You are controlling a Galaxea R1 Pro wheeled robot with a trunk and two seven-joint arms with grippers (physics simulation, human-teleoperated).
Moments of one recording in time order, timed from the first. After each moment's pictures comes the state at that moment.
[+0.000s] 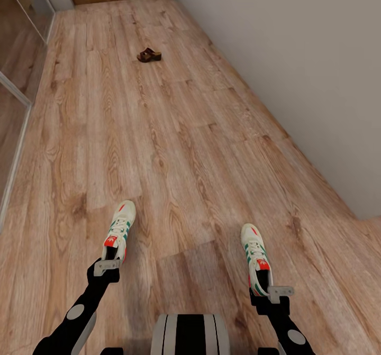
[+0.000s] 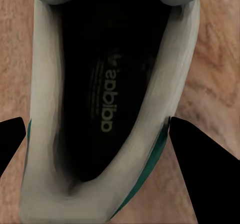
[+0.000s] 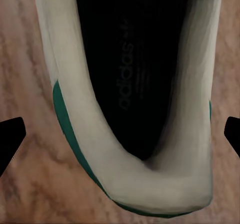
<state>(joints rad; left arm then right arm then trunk) -0.39 0.12 0.02 -0.73 0.09 -0.30 -0.05 -0.26 -0.05 0.00 -0.76 0.01 -0.13 -0.04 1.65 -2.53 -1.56</state>
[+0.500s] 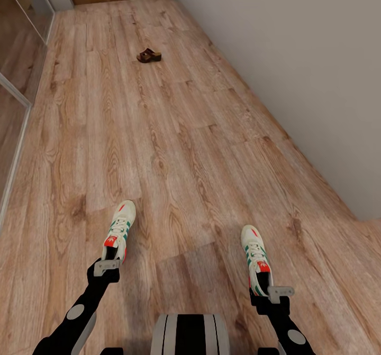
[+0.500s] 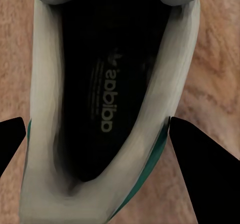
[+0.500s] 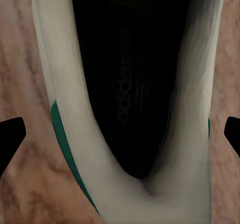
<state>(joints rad) -0.39 0.12 0.02 -0.73 0.09 -0.30 -0.05 -0.26 -0.05 0.00 -0.76 0.01 -0.13 -0.04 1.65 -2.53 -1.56</state>
